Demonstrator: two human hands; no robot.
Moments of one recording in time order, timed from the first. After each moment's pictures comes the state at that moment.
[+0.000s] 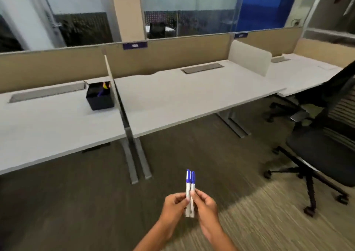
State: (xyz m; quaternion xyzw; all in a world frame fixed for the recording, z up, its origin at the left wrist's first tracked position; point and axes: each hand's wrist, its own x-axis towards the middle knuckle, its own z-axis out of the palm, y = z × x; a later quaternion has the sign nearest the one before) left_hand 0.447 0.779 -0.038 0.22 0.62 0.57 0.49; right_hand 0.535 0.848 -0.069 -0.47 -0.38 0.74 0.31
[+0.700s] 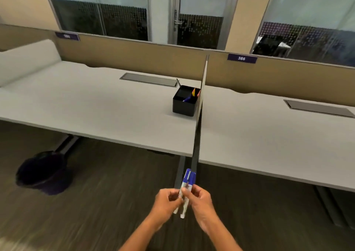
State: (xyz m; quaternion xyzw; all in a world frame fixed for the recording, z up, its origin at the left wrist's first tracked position) left_hand 0.218 0.770 -0.034 0.09 0.73 0.60 0.32; right_hand 0.263 0.908 -0.062 -0.28 -0.58 0.76 0.01
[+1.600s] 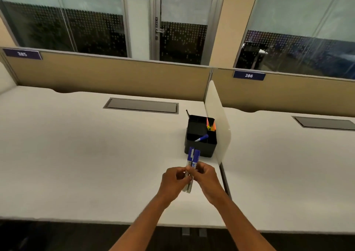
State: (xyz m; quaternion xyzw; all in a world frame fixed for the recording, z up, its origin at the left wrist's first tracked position) left_hand -0.155 0.808 0.007 0.21 0.77 0.55 0.23; right_hand -0.098 0.935 -0.002 -0.24 -0.69 0.68 0.12
